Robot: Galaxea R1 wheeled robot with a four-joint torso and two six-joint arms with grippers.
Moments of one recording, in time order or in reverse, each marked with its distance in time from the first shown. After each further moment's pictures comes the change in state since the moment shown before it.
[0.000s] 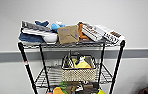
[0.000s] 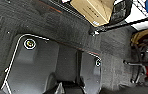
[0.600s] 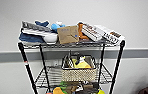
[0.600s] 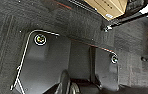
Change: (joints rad) left arm 0.046 0.194 -0.307 0.059 -0.005 0.000; right arm -0.072 0.199 -0.327 -0.070 0.042 -0.006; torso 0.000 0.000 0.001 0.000
